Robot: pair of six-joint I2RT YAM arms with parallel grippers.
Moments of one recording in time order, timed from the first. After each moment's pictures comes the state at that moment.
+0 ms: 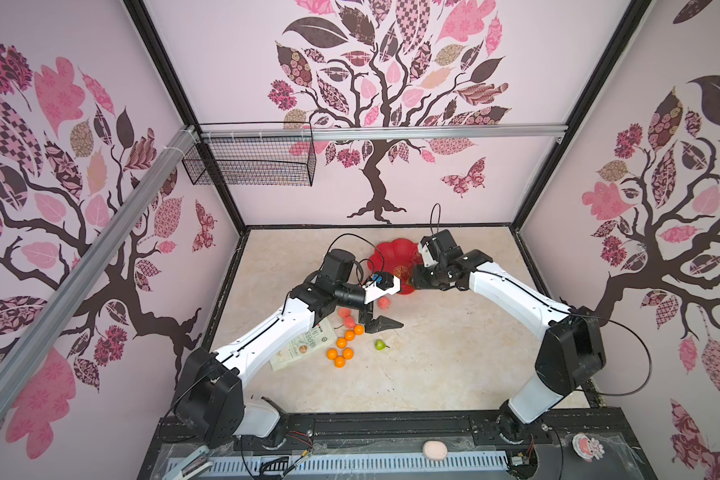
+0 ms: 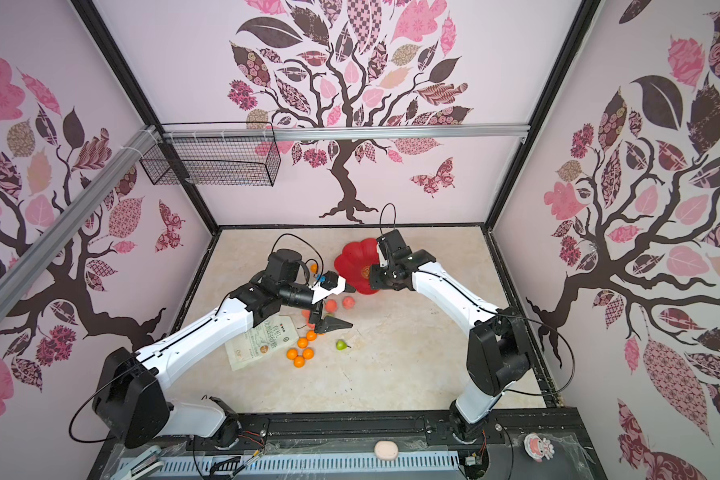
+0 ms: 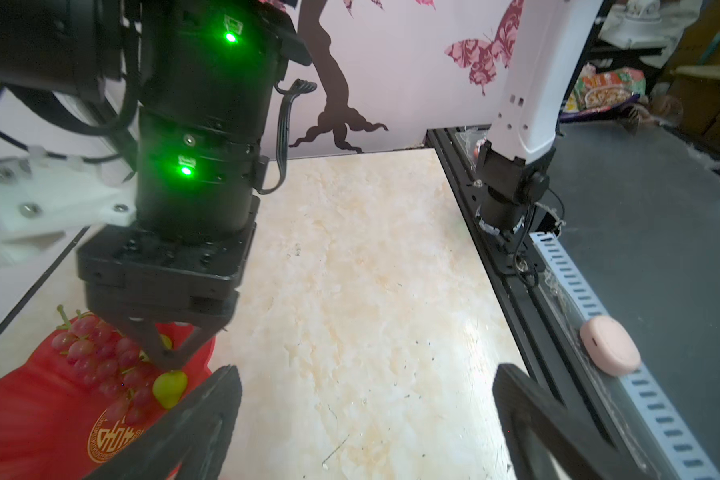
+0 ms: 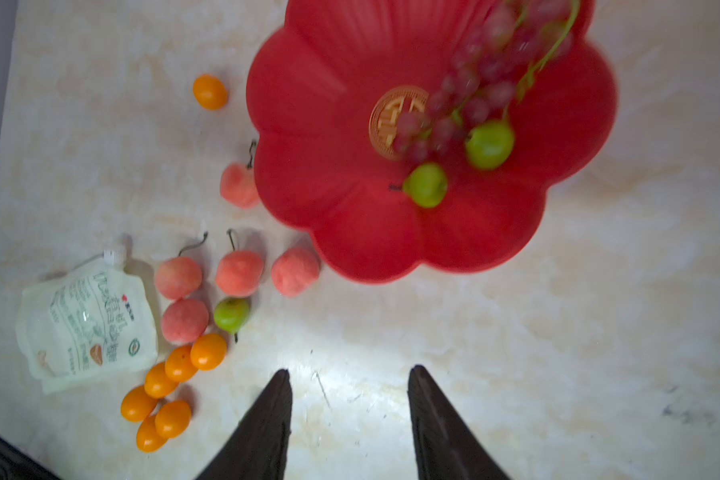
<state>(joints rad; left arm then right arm) -0.59 1.39 1.08 -0.33 0.92 0.66 0.51 1.63 1.32 -0.68 -0.11 0.43</state>
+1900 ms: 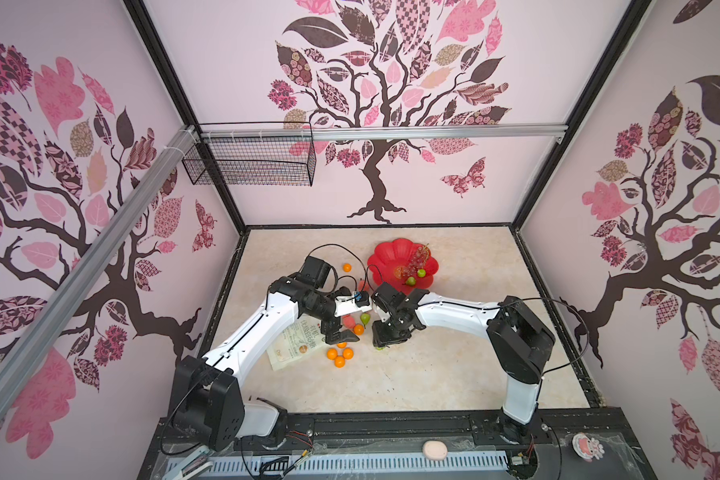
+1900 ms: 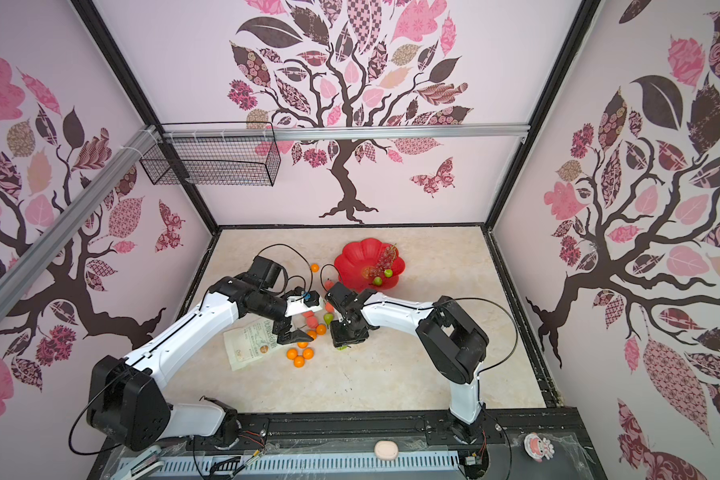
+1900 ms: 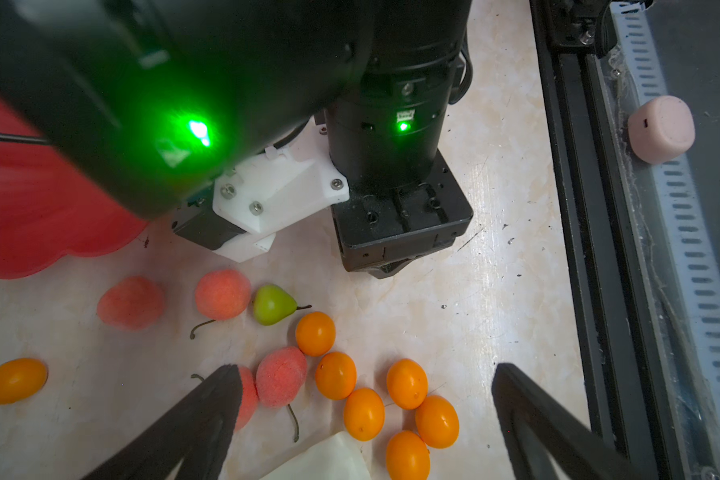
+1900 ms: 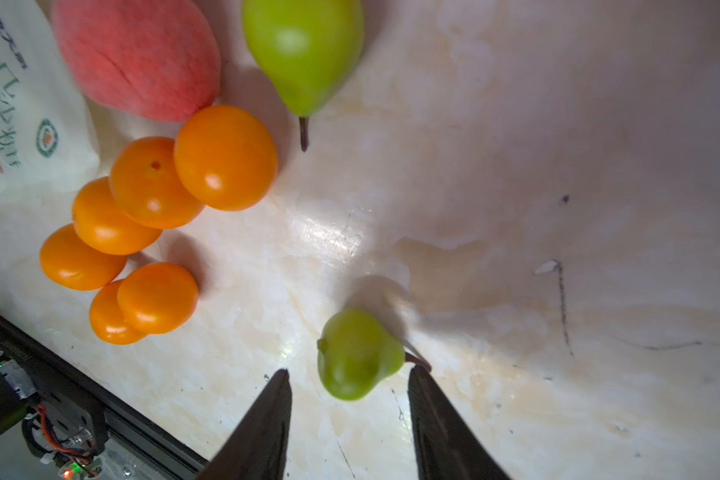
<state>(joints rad) -0.40 1.38 1.09 -0.90 0.63 1.04 0.86 1.88 1.26 -0.66 -0.21 0.59</state>
